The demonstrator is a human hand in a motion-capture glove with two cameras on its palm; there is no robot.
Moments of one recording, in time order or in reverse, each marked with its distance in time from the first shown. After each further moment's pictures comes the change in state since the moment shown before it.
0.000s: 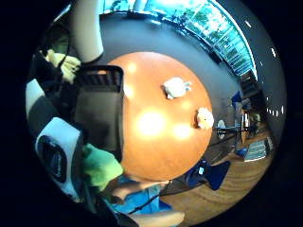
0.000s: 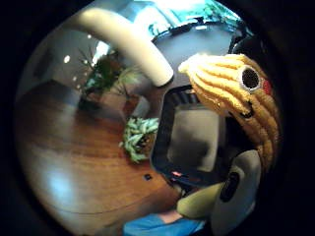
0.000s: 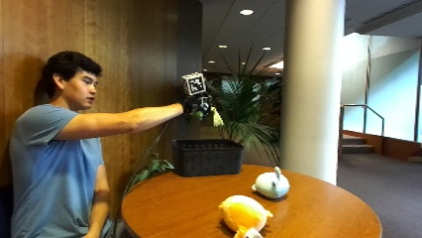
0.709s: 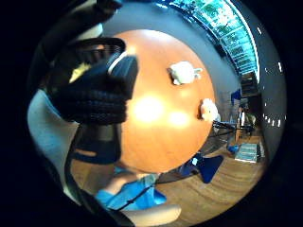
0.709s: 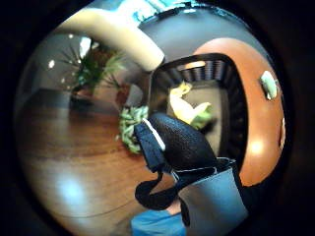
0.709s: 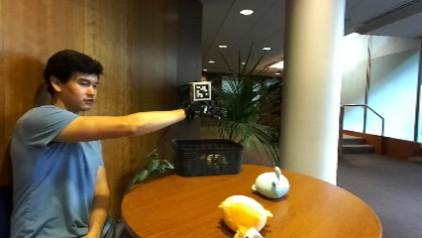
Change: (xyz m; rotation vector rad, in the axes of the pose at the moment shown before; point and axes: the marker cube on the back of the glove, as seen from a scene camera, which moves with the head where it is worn) arm 0.023 0.005 0.041 -0.194 0.079 0.131
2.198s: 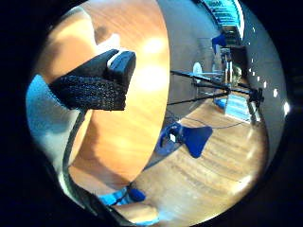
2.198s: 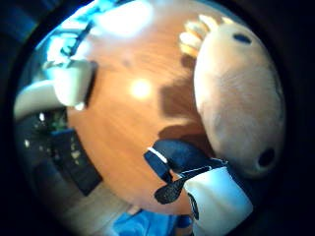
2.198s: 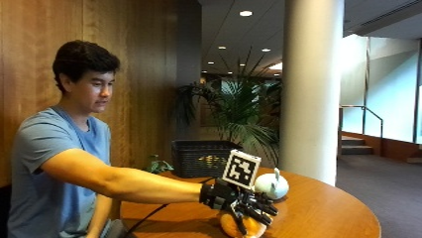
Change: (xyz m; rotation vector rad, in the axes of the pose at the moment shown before) arm 0.483 0.037 0.138 -0.320 0.248 0.622
